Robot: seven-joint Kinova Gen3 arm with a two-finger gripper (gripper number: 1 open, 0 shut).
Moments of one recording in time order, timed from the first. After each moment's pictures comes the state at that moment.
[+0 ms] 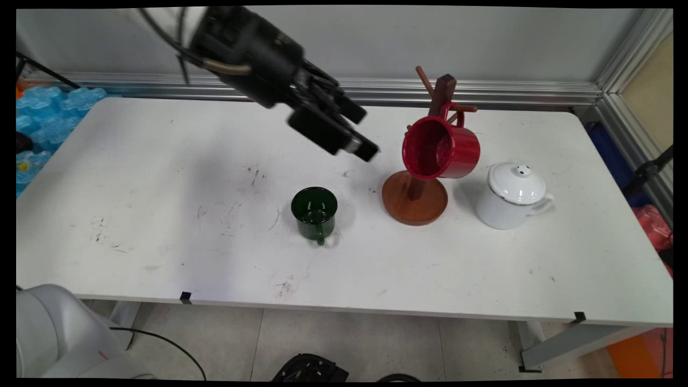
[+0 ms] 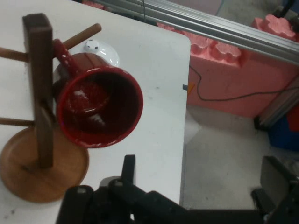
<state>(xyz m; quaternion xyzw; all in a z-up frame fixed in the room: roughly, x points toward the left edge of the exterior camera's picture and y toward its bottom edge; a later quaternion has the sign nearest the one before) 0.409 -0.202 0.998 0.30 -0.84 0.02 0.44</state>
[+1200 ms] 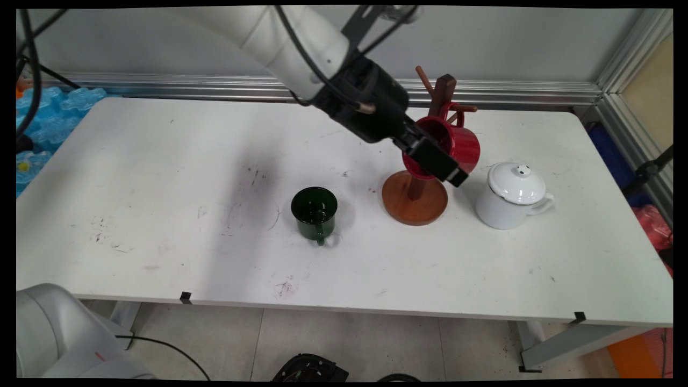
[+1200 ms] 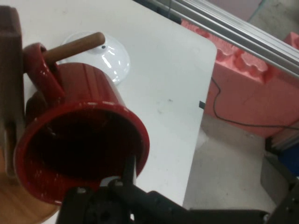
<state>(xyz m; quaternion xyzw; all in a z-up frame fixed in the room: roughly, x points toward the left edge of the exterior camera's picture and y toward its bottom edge) 0.301 -0.245 0.961 0.39 -0.82 0.00 0.41</state>
